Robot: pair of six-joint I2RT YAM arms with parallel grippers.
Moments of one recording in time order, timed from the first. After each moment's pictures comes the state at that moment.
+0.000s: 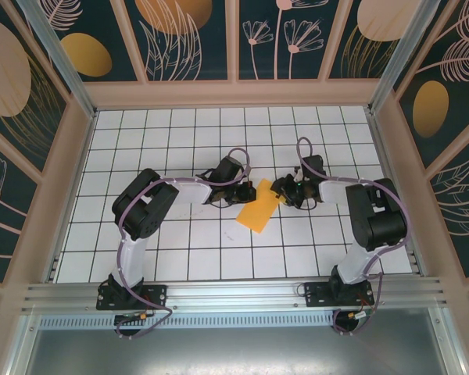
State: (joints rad) left arm -0.71 2.07 1.16 0.06 0.42 -0.73; right arm 0.25 1.72 0.76 -0.05 -0.55 0.87
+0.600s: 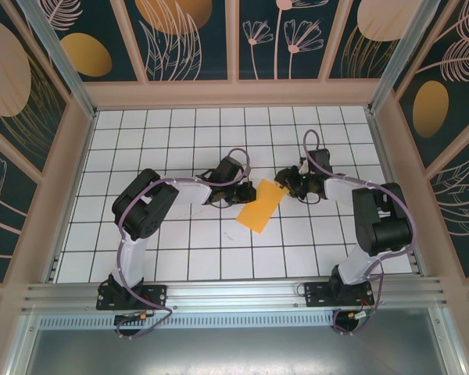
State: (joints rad) left arm -0.71 2.07 1.15 0.07 0.42 -0.73; right arm 0.21 1.68 0.80 -0.02 -0.54 0.86
